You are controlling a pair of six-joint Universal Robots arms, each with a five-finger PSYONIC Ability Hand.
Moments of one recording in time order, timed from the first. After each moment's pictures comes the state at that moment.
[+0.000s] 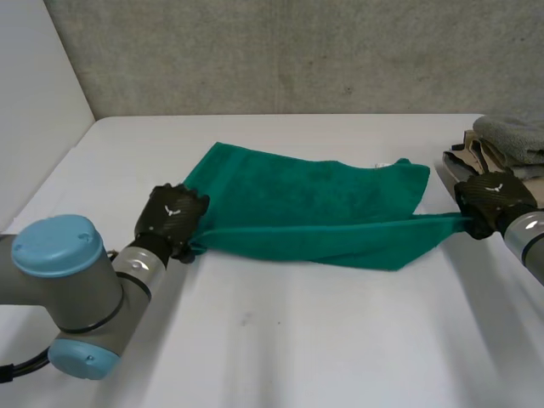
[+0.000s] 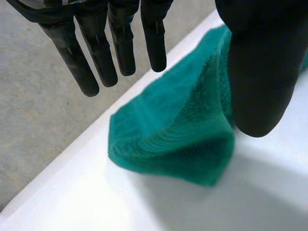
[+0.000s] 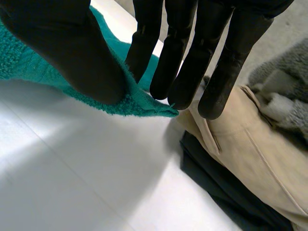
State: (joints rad) left arm 4.32 -2.05 -1.79 3.69 -1.48 3.58; right arm 1.56 -1.09 1.61 -0.21 1.28 2.61; left_hand 0.46 0.45 0.45 0.44 0.26; right_hand 1.00 1.18 1.18 1.19 0.99
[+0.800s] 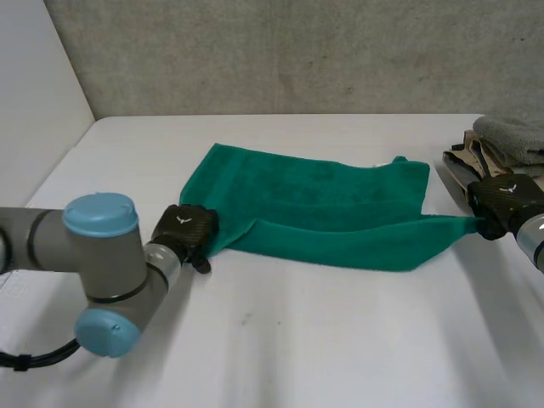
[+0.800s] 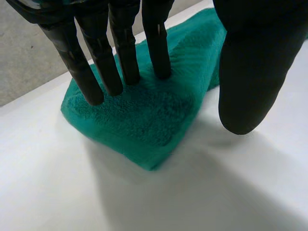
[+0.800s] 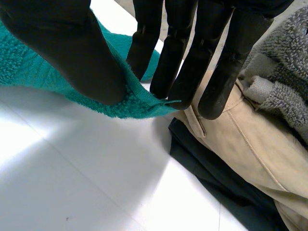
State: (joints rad) left arm 4.27 -2.22 -1.54 3.41 -1.55 3.37; right arm 1.52 -1.10 1.62 -0.21 1.28 2.61; left_hand 0.55 0.55 0.55 0.56 0.39; right_hand 1.00 1.18 1.18 1.19 0.99
